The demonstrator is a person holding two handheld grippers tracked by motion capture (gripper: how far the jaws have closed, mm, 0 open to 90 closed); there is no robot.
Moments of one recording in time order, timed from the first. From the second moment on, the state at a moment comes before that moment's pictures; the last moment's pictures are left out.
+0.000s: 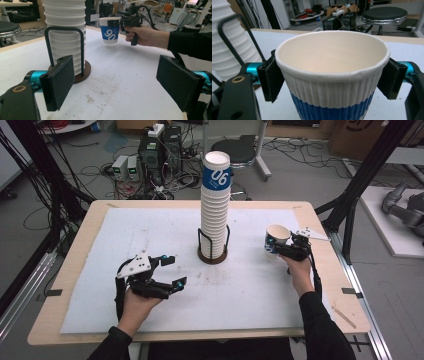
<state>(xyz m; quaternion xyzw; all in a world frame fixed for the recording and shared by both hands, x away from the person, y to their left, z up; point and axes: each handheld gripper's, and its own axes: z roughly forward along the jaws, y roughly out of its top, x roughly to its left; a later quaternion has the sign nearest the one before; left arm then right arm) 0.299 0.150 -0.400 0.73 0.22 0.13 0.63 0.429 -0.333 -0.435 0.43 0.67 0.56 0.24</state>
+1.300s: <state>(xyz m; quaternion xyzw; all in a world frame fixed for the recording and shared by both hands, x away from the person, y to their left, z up) 0.300 0.149 -0.401 0.73 0.22 0.13 0.63 0.429 -0.332 -0.439 0.44 0.70 0.51 0.25</state>
